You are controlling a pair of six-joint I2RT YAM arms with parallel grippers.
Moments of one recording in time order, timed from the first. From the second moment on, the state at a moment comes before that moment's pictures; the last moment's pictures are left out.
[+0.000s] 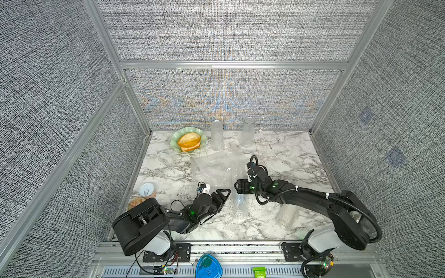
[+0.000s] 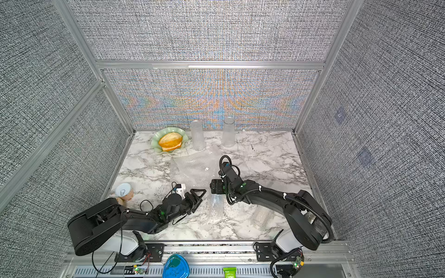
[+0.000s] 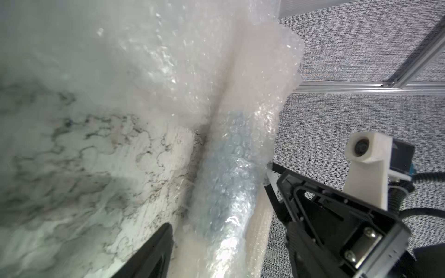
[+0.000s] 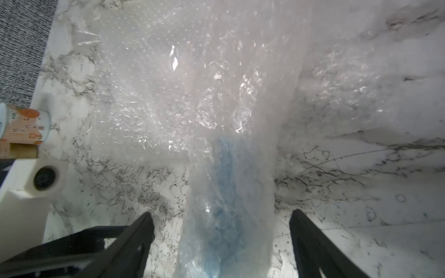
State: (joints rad) left arm -0.91 1.46 0.21 0.86 -0.01 -1.54; right arm 0.77 1.53 0.85 -0.18 0.03 0.65
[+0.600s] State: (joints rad) left arm -0.91 1.56 0.20 0.93 0.03 -1.55; right arm 0.78 1.70 1.00 -0.28 0.04 0.72
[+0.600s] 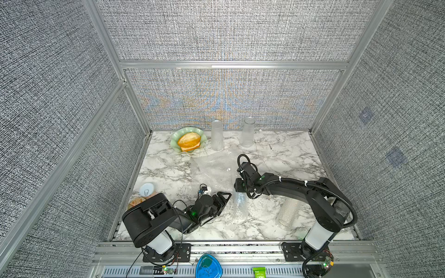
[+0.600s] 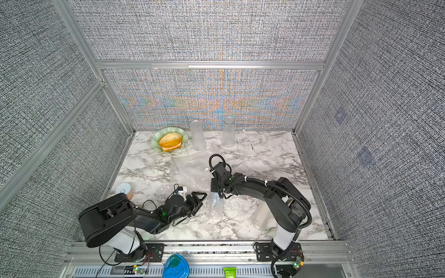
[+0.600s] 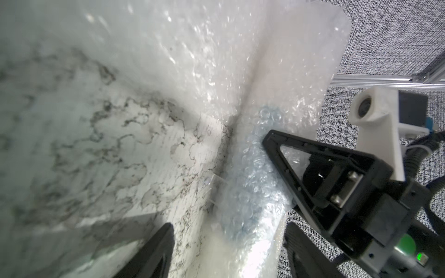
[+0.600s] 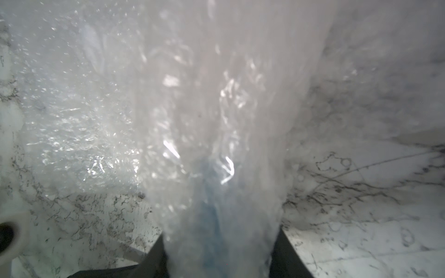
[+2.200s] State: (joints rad) left arm -0.88 1.66 0.21 1.23 0.08 -1.49; right arm 0.68 1.51 0.81 -0.04 -0.18 0.84
